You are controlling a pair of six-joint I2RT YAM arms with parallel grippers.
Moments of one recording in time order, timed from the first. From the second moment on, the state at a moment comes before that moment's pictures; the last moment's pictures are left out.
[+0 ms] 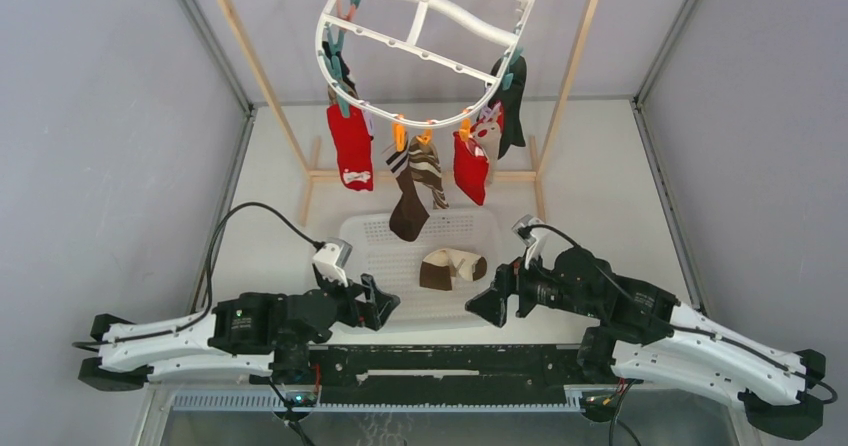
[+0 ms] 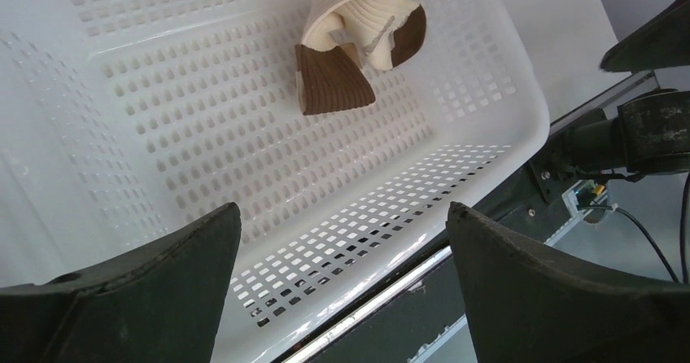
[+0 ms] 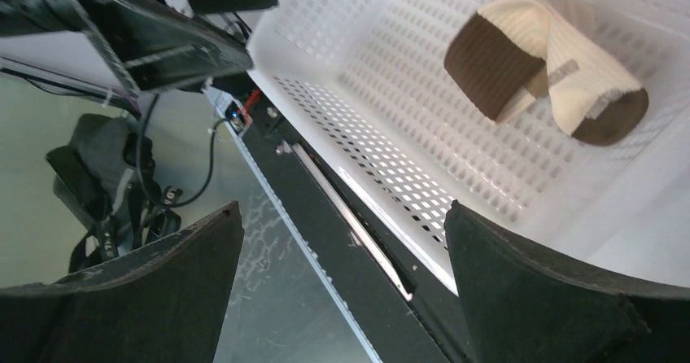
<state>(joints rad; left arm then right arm) -1.44 0.46 0.59 -0.72 -0.64 -0.89 1.10 0.55 0.65 -0.54 -0.04 0.65</state>
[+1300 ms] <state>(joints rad) -1.44 0.44 0.77 -0.82 -0.84 -0.86 0.92 0.57 0.57 -0.23 -0.24 0.73</state>
